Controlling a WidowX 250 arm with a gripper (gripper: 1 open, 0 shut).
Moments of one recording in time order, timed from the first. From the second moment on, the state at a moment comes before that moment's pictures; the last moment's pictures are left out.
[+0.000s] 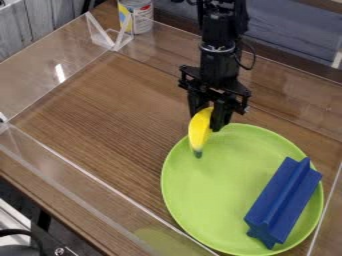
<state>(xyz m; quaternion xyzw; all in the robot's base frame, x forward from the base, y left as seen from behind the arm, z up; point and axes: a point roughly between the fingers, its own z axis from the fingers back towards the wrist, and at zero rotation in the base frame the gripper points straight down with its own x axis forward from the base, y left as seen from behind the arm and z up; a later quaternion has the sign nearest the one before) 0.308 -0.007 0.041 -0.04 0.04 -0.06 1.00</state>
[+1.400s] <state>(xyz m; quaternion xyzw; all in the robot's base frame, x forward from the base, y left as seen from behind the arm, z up) 0.302 0.039 0.049 -0.04 0.02 -0.03 1.00</state>
